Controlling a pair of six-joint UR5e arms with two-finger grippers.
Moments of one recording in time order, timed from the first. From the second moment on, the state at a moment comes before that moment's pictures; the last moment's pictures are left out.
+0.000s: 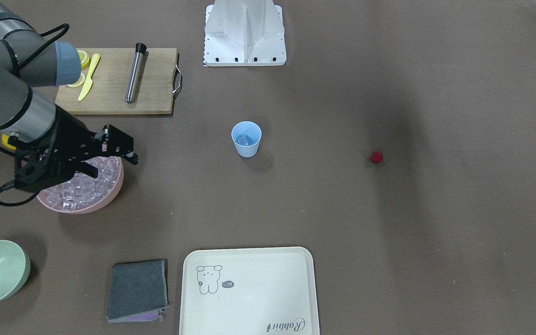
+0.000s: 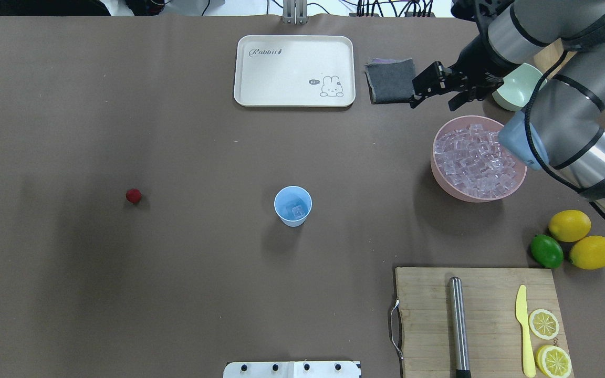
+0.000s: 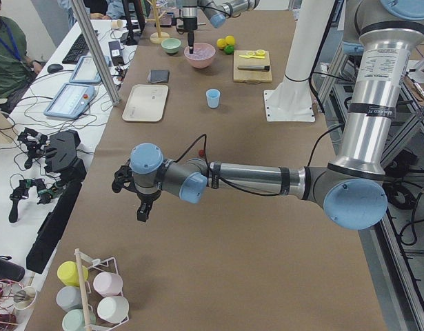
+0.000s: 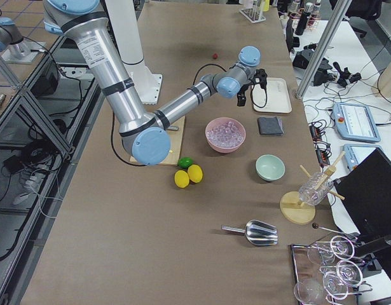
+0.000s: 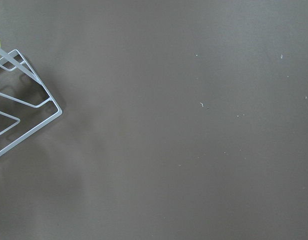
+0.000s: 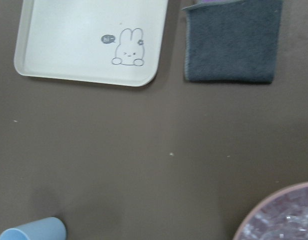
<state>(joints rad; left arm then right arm) -1.49 -1.72 -1.47 -1.91 -2.38 -0.16 1.03 -1.11 1.67 -1.32 2.39 0.77</state>
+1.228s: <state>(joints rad) -1.49 -1.73 -1.47 -1.92 -2.38 -0.16 0.97 -1.18 1.71 -1.71 2.15 0.46</state>
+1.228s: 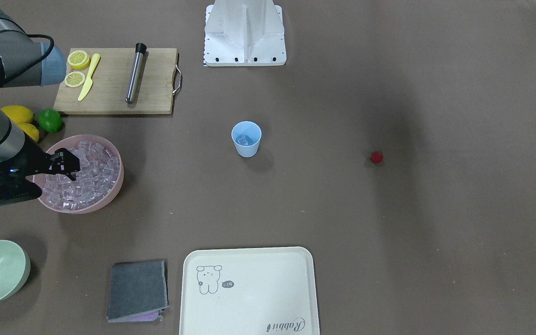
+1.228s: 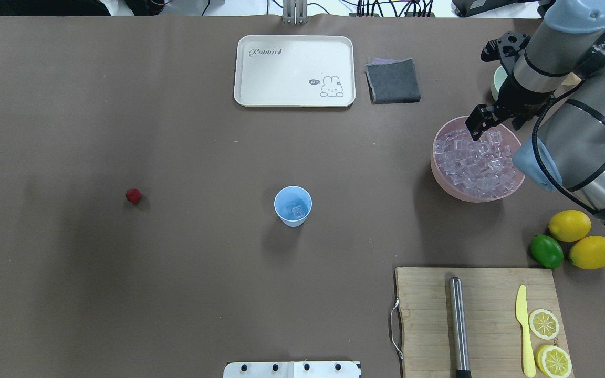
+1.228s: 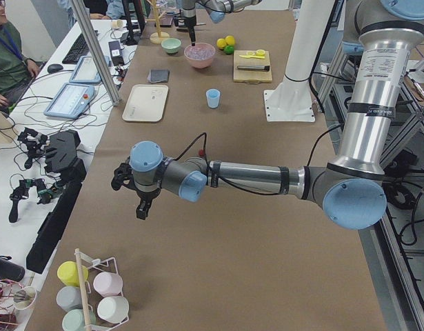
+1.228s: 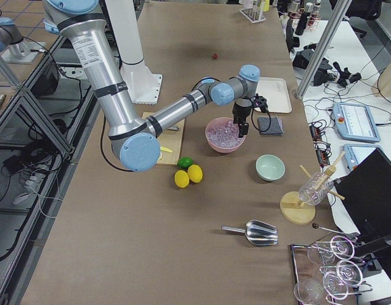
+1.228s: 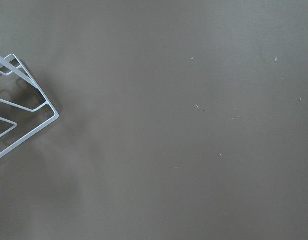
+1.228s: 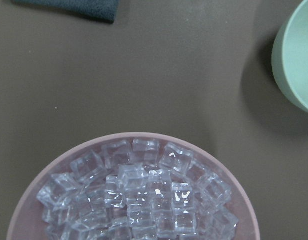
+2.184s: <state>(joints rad) -1.49 -1.73 -1.47 -1.92 -2.38 -0.16 0.90 -1.20 1.71 -1.72 2.15 0.45</state>
